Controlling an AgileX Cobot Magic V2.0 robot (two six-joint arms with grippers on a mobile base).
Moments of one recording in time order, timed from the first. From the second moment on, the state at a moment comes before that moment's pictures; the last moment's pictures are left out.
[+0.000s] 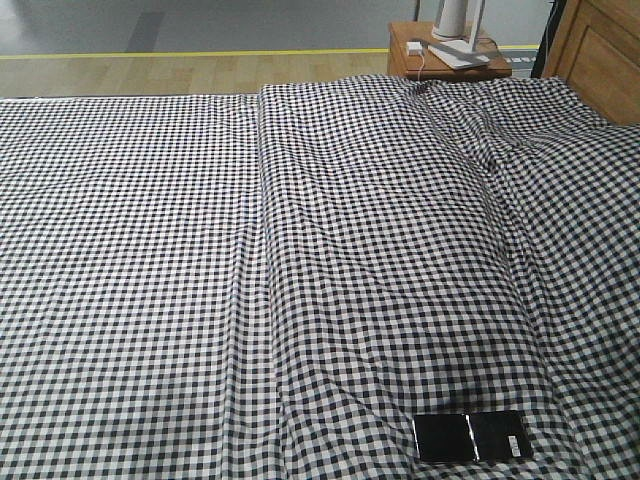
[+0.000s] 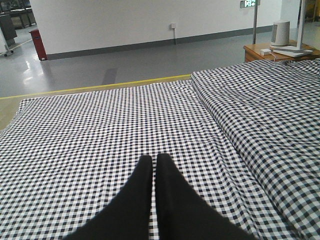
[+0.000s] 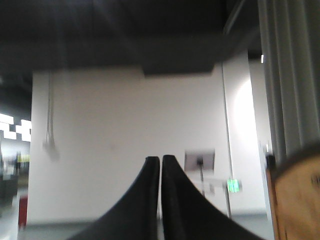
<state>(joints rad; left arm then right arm) 0.04 -0.01 0.03 -0.03 0.18 0.15 0.04 -0.01 -0.18 0.03 -0.30 0.02</state>
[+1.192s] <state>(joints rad) 0.04 -0.01 0.03 -0.03 0.18 0.15 0.04 0.95 -0.85 0.03 0.59 0.01</state>
